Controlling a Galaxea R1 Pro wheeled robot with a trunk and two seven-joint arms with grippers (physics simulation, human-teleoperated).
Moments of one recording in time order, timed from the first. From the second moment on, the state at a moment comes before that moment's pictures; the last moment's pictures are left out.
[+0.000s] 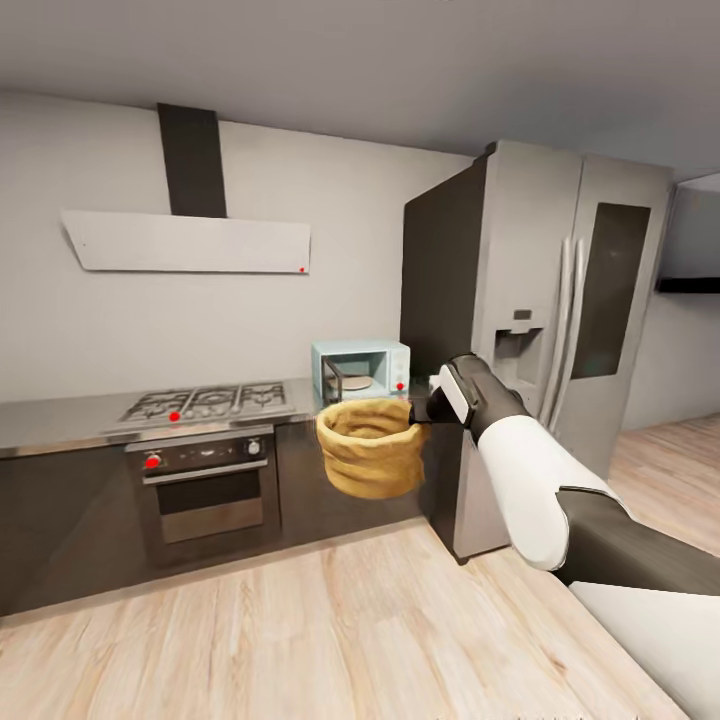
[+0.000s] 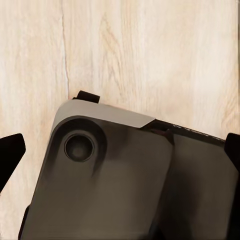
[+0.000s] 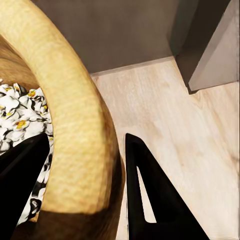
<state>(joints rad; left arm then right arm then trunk) 0.00 -0.03 0.02 -0.09 0.30 -0.07 0.01 -1.31 0.17 -0.20 -0.45 0.16 1.04 -0.01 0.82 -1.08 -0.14</state>
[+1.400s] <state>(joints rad) 0.00 -0.03 0.02 -0.09 0.30 -0.07 0.01 -1.31 0.15 -0.20 -0.45 0.16 1.04 -0.01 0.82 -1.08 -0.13</state>
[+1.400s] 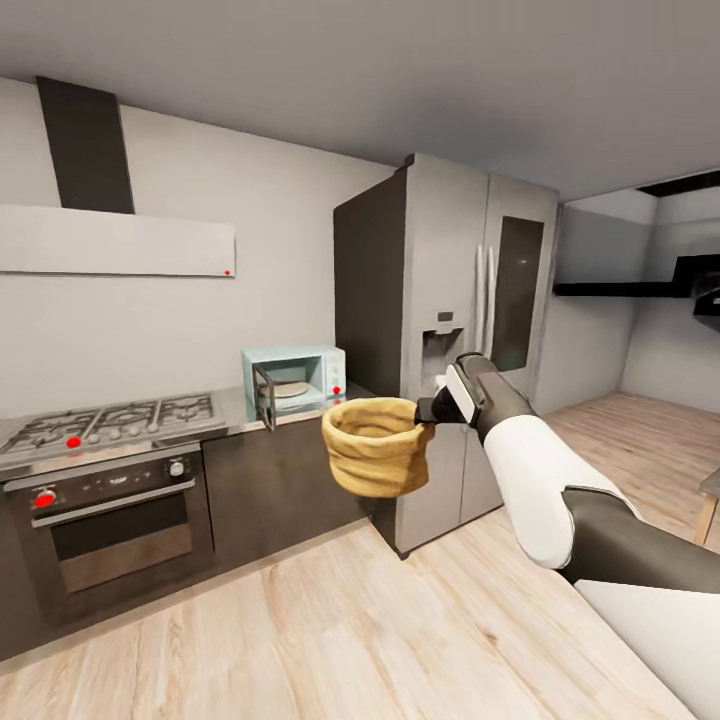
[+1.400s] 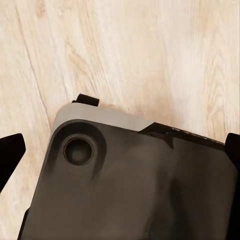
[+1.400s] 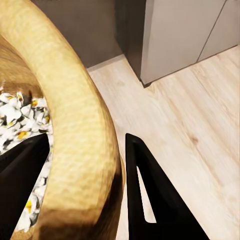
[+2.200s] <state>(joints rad) 0.00 -0.03 0.02 -0.09 0.30 -0.07 0.00 -1.31 0.15 -0.20 -0.45 0.16 1.04 -0.01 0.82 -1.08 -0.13</state>
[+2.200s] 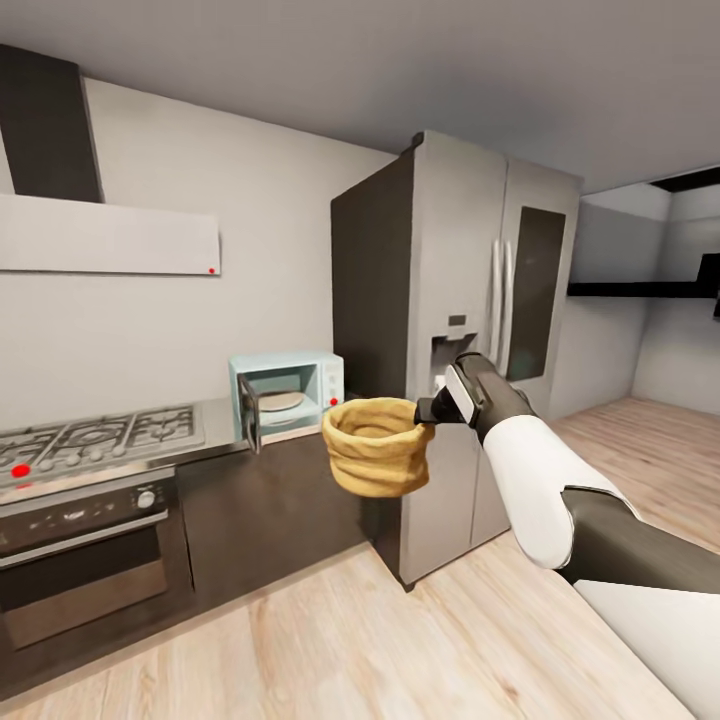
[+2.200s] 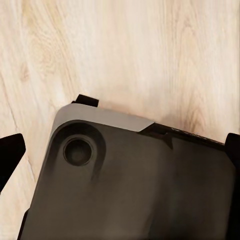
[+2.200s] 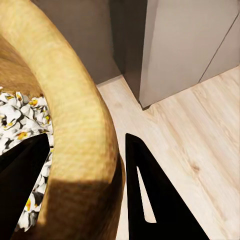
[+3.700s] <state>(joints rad) 0.00 -0.03 0.02 -0.09 0.30 -0.07 0.00 -1.31 0.17 -0.19 -0.45 0.16 1.04 -0.01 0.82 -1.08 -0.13</state>
